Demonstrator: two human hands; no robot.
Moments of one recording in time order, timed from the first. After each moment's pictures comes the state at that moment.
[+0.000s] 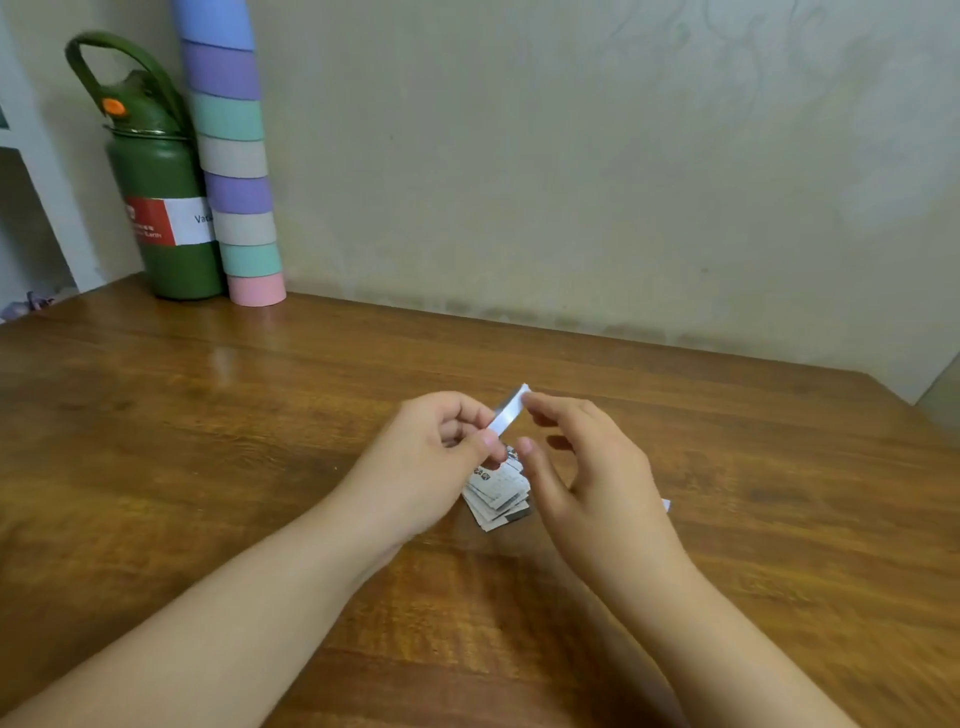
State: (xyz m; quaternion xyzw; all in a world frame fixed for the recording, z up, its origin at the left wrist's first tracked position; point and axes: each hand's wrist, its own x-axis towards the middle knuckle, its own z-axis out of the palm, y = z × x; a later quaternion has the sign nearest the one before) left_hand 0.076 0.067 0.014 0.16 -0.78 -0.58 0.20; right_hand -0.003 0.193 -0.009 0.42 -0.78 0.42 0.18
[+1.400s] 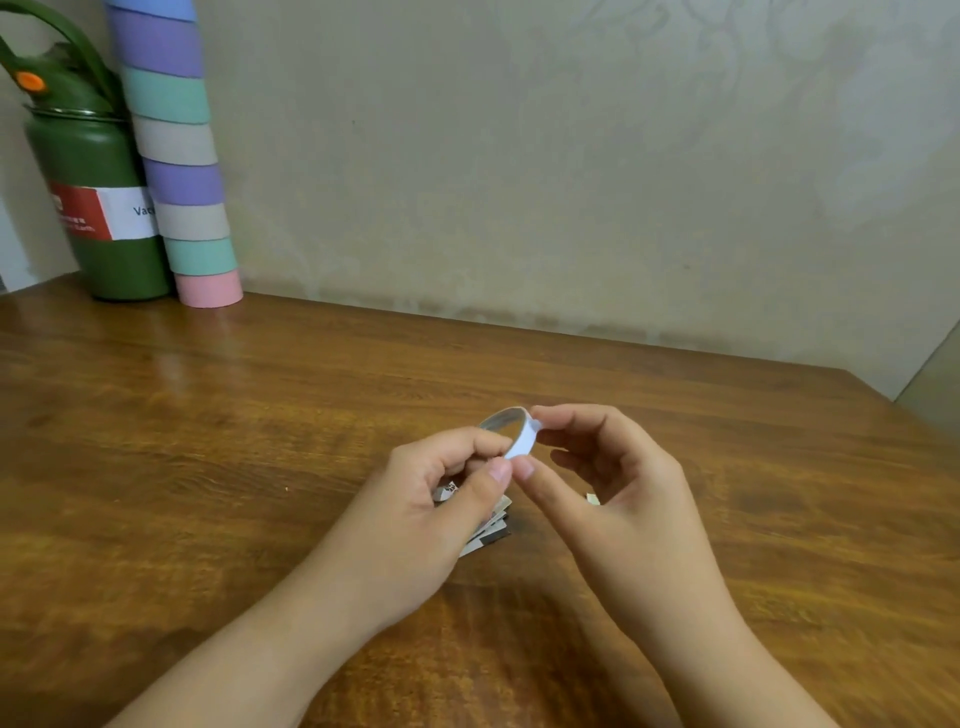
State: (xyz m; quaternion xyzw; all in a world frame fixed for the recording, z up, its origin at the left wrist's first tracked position) left_hand 0.069 0.076 -0.009 -0.01 -0.80 -0.56 0.22; right_hand 0.000 0.213 0.006 0.34 -0.72 0.61 0.03
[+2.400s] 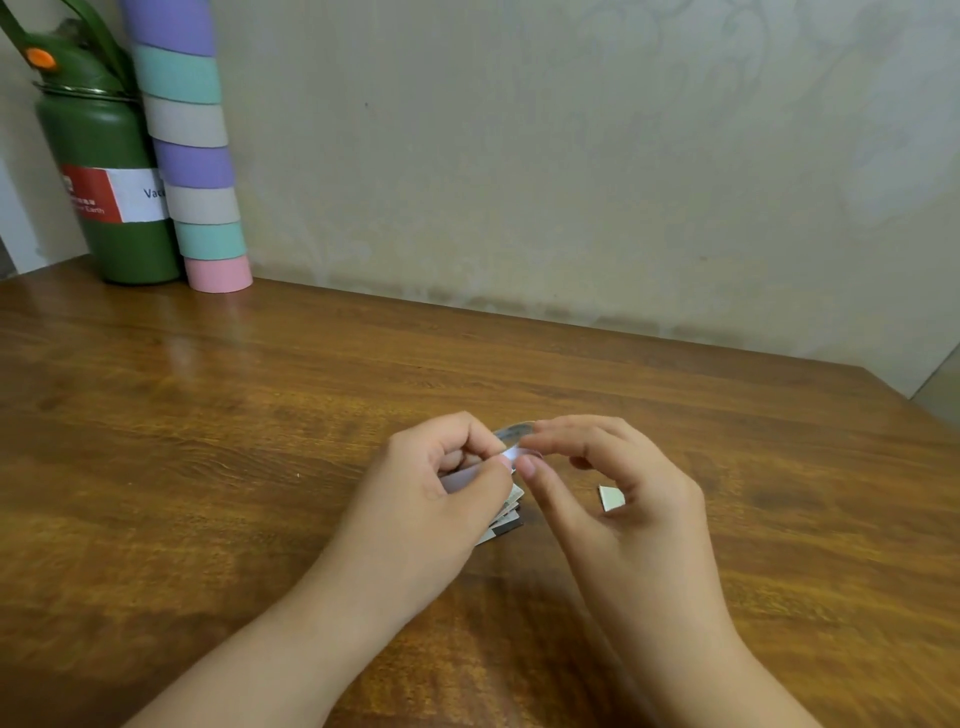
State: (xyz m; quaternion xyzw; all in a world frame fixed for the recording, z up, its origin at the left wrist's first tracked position) left_hand 0.071 0.082 -0.008 0.07 -0.77 -0.57 0.29; right_hand 0.002 0.204 -0.010 0.40 -0.73 0.50 0.22
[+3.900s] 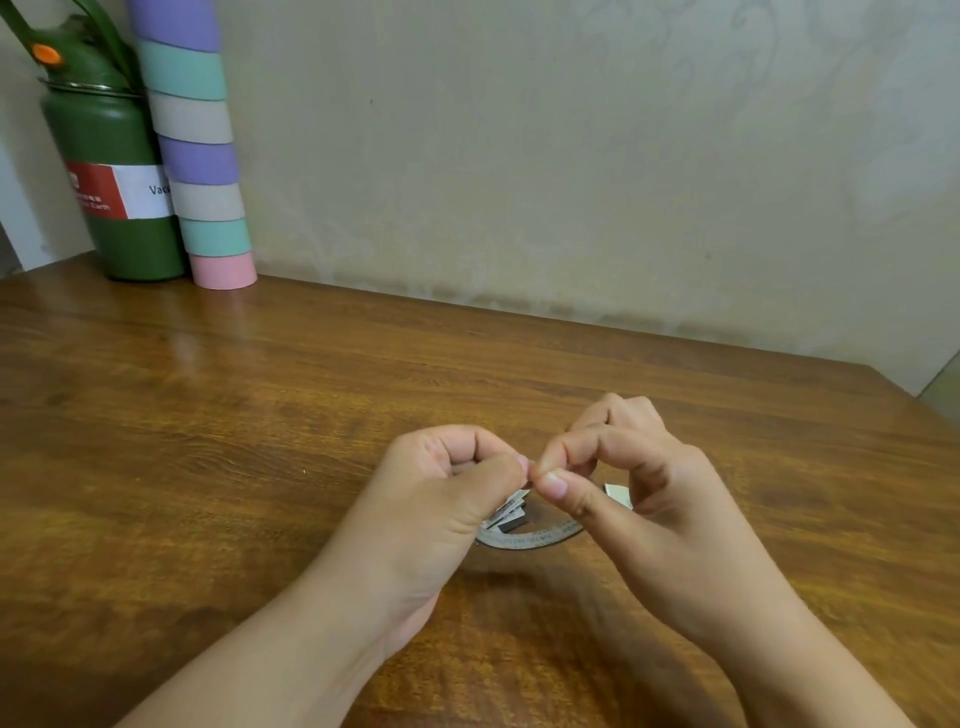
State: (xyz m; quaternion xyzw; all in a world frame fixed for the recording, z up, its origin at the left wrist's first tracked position) left_hand 0.074 0.091 0.006 0.09 -0.62 -0.75 0.20; right_hand -0.003 0.222 0.012 0.50 -0.72 0.48 0.02
